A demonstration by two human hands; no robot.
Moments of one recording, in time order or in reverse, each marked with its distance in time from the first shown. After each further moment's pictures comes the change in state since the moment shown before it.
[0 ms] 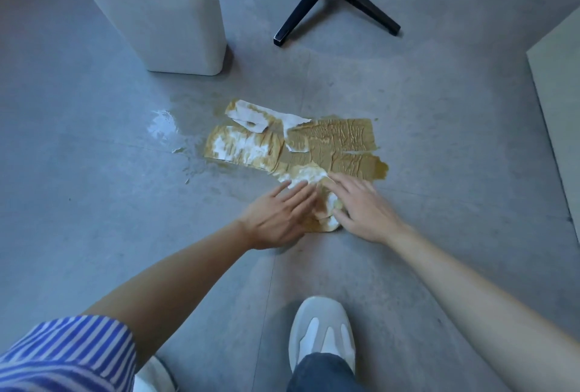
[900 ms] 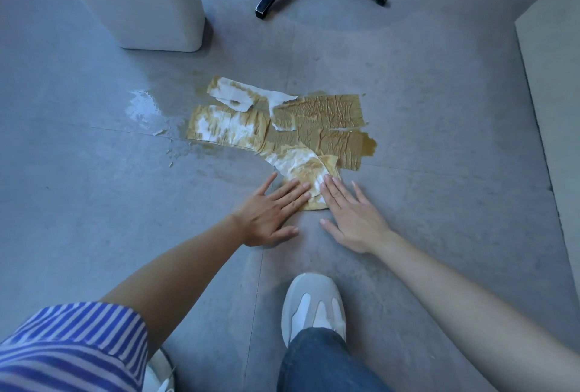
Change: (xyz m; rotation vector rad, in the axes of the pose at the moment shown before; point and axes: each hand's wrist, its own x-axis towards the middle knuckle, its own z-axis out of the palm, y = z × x) left_hand -0.008 0.017 0.029 -0.072 -0.155 0.060; right_hand -0.041 -0.012 0.043 -0.168 -0.210 0.106
